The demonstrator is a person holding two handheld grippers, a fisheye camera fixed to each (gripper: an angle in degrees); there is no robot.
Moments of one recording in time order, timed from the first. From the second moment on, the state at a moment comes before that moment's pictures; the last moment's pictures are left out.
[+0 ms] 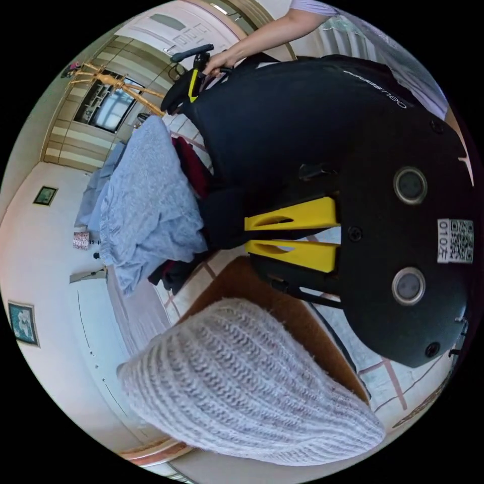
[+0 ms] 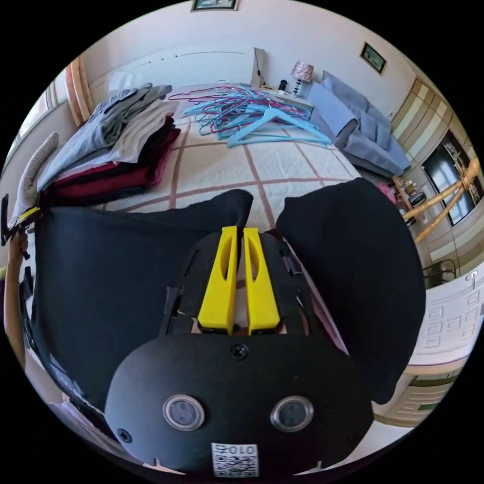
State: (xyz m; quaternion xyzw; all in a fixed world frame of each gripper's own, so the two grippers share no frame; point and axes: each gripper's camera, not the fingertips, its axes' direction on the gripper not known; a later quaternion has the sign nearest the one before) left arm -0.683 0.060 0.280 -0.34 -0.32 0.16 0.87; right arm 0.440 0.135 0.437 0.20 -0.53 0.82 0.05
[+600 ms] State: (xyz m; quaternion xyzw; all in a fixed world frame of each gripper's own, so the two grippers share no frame) left arm -0.588 0.132 0.161 -0.32 -0.30 0.16 0.89; right arm 0.410 0.170 0.230 0.30 -0.45 0.84 0.05
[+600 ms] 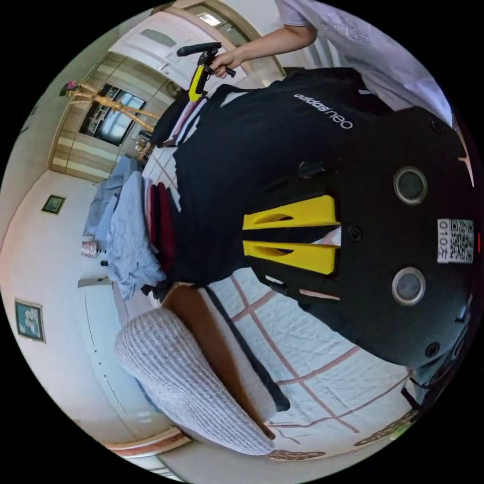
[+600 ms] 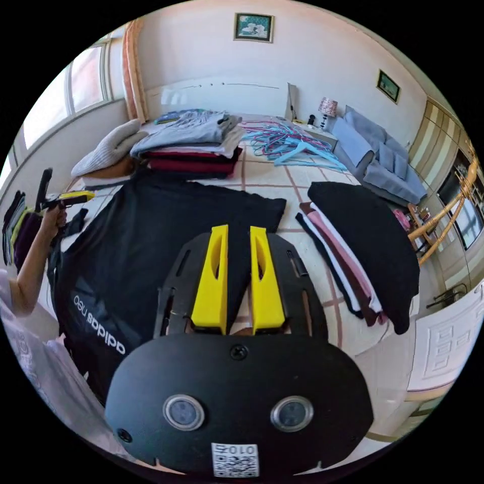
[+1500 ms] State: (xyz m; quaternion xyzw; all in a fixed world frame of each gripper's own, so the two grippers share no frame) left arm -0.394 0.392 0.033 -0.53 -0.07 0.23 0.81; right arm 0.453 0.069 -0.083 0.50 -0.52 0.66 0.20
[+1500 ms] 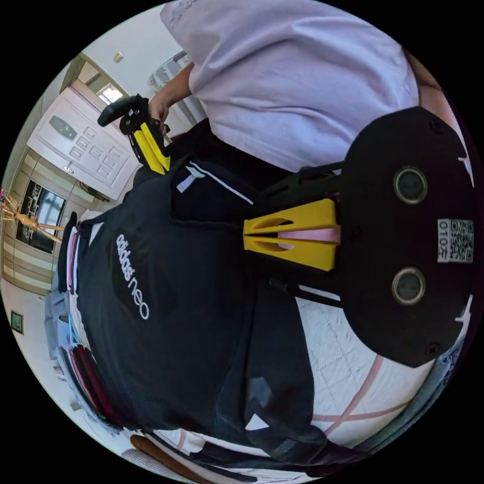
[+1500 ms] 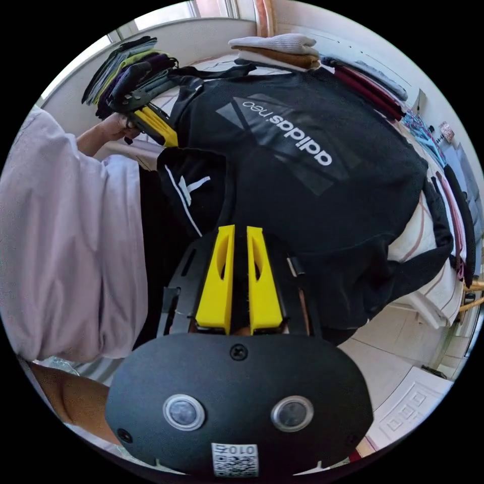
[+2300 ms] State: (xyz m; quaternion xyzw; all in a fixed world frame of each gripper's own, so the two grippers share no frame) left arm -0.515 0.178 -0.021 -0.48 -0.37 0.26 0.75; right arm 0.435 0.092 -0.122 0.42 -0.48 0.75 0.15
